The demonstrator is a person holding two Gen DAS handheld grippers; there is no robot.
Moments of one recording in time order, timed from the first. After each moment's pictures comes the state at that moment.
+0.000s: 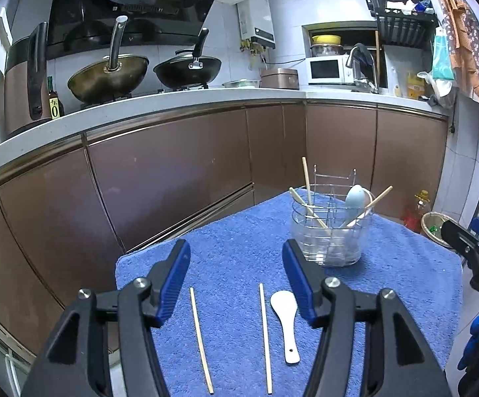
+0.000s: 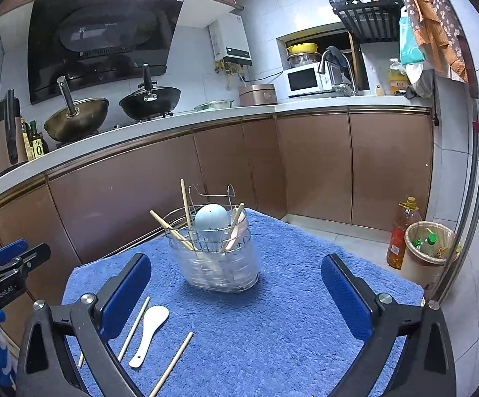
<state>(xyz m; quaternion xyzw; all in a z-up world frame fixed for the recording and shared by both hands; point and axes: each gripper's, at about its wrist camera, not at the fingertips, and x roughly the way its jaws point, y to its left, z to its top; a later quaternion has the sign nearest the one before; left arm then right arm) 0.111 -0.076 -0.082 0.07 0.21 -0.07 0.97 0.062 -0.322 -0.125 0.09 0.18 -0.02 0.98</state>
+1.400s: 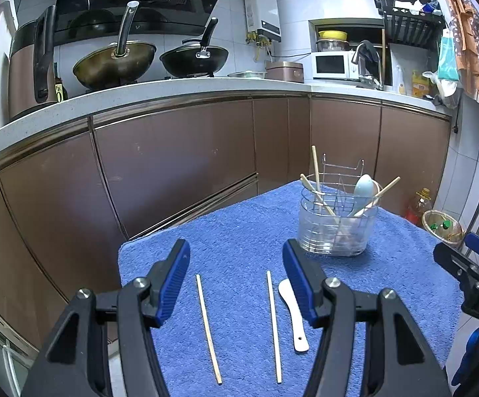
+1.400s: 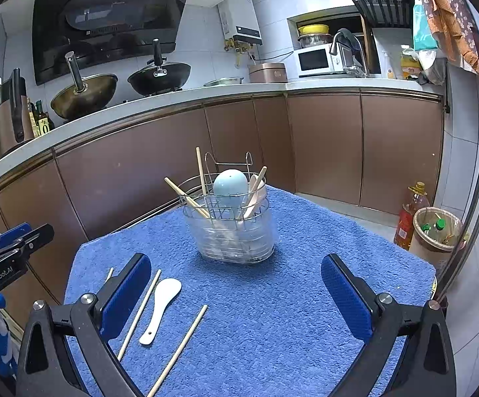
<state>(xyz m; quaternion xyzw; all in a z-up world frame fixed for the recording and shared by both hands) 0.112 -0.058 -0.094 0.05 0.23 -0.06 0.97 0.062 -0.303 -0.140 0.09 0.23 0.00 0.97</state>
